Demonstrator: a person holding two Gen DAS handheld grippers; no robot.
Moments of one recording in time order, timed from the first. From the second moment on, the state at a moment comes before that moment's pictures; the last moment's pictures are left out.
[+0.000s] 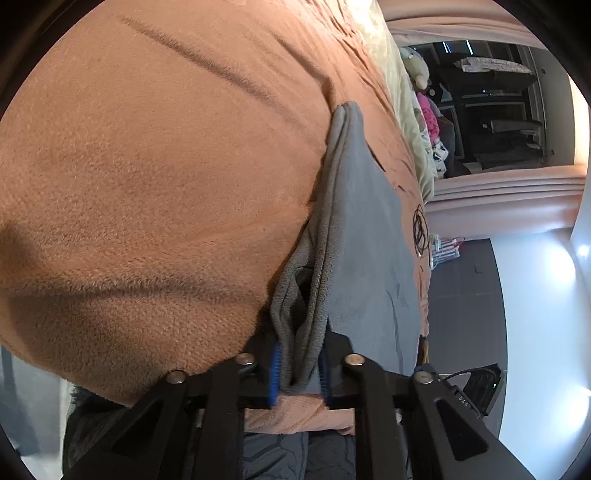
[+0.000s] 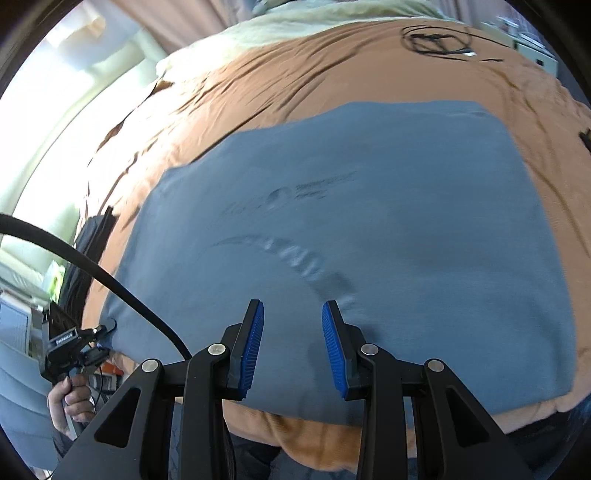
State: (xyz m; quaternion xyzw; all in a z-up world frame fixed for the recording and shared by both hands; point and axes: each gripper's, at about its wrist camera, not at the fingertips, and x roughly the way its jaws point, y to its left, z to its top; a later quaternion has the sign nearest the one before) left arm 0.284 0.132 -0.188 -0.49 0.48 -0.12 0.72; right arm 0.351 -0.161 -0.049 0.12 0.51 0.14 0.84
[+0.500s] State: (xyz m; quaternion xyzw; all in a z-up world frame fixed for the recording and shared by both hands) left arm 0.275 0.135 -0.188 -0.50 0.47 -0.11 0.71; right arm 0.432 -0.104 -0.091 0.05 0.54 0.14 0.83
